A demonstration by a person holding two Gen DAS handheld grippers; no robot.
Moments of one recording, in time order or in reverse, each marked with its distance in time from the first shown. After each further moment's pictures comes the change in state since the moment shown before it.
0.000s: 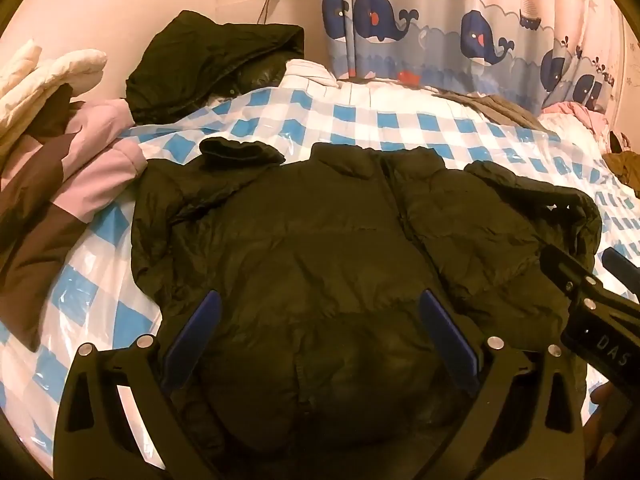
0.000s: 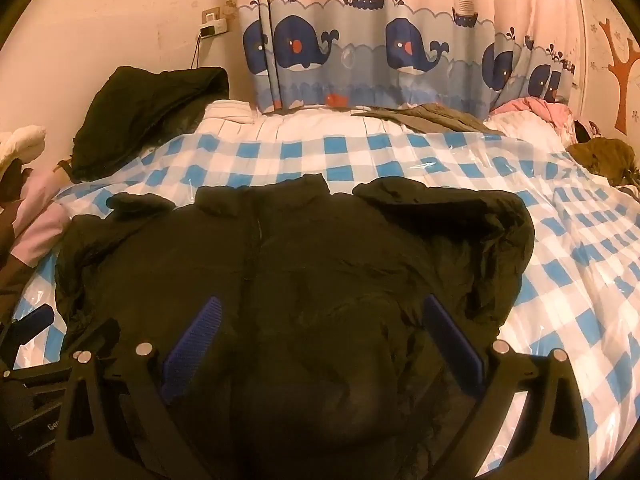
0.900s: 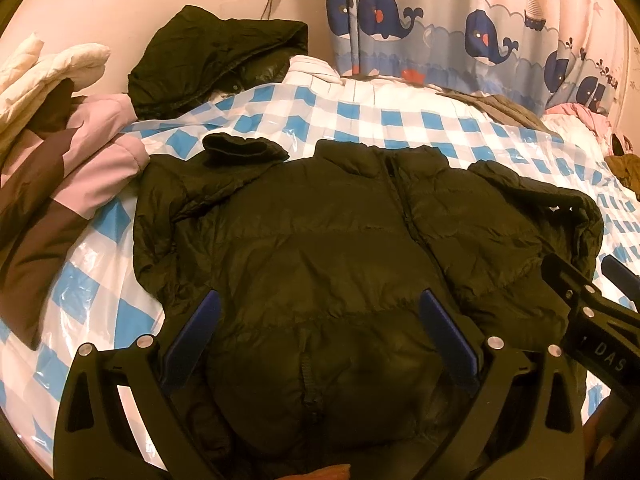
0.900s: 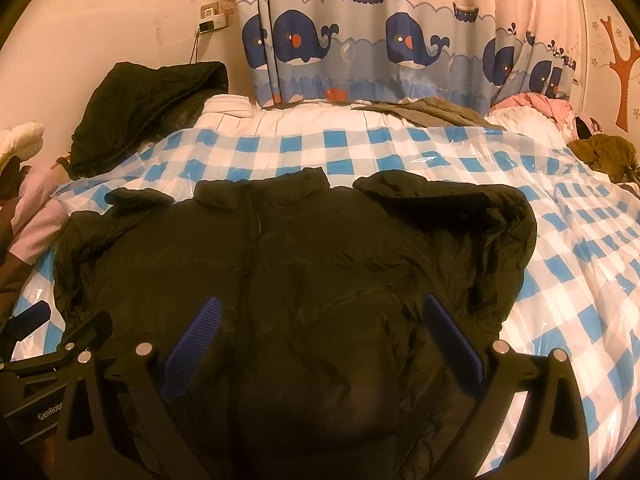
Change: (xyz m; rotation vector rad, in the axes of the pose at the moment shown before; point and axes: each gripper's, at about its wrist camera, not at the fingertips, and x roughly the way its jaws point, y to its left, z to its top) left arm 0.001 0.006 -0.001 -0.005 -0.056 0.007; right arm 0.004 -0.001 -0.005 -0.018 -0.038 -0.010
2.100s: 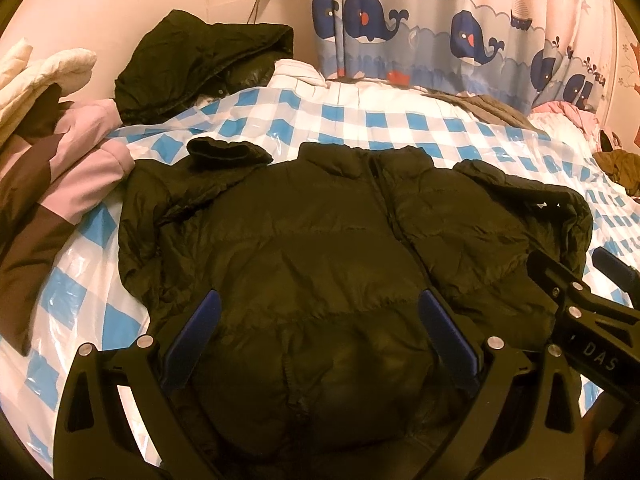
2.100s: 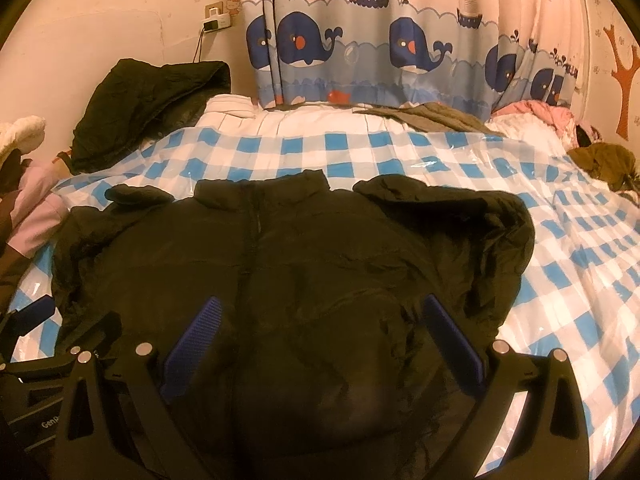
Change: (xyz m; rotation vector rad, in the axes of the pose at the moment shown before) left arm 0.002 -0.011 -0.003 0.063 0.004 -0.014; right arm -0.001 0.007 0.001 -0.019 0.020 -0.024
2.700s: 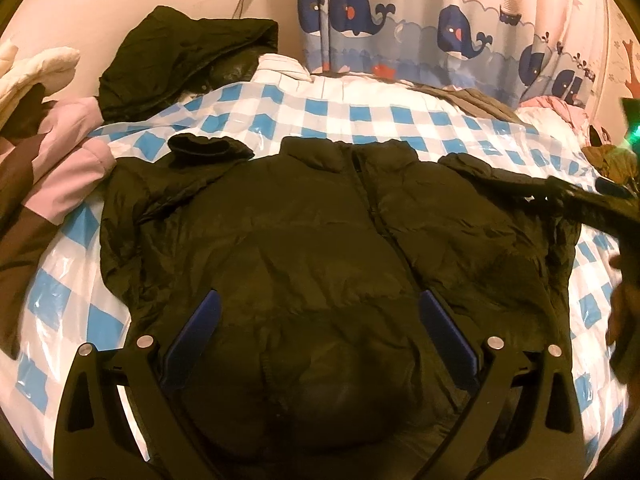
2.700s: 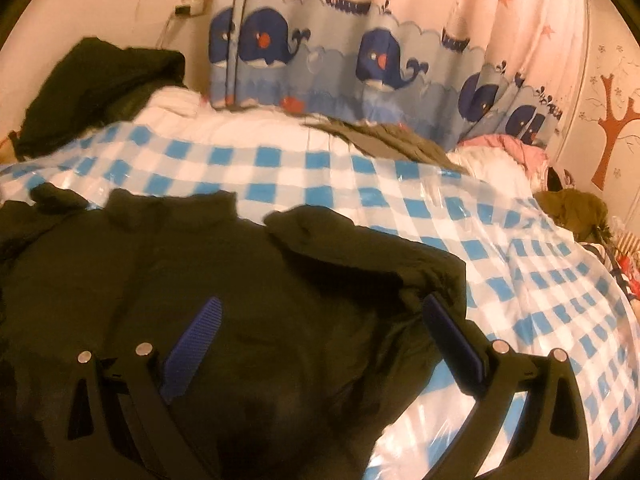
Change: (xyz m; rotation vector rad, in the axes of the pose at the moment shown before) left arm 0.005 -0.009 0.001 0.005 0.036 -0.061; right arm 0.054 -0.088 0.065 -0.095 0.018 -0.138
